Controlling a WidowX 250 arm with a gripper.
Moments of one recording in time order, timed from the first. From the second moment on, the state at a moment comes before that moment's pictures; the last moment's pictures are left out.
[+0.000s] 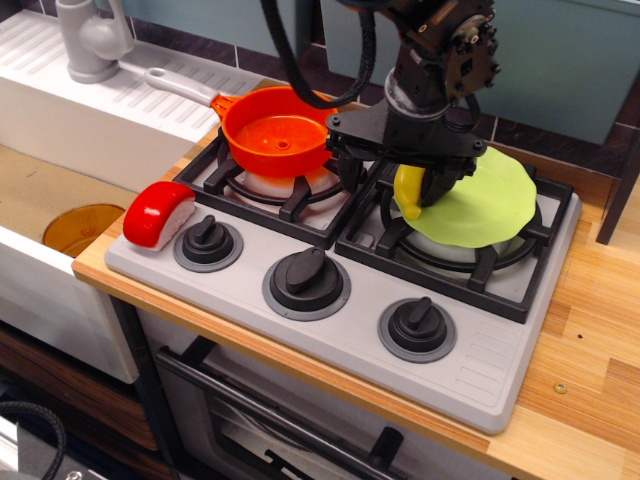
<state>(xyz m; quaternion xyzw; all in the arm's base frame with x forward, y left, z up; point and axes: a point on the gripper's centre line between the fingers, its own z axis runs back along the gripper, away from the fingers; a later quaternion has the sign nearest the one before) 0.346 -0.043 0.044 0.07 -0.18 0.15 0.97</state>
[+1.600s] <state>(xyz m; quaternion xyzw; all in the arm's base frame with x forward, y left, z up) 0.305 0.006 0.117 0.11 -0.11 0.13 0.98</state>
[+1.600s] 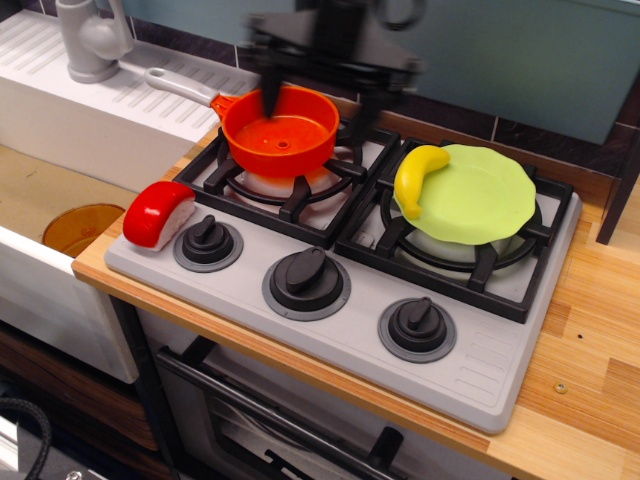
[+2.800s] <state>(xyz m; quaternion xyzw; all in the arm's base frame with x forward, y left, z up) 0.288 0.109 0.060 0.09 -0.18 0.07 0.98</state>
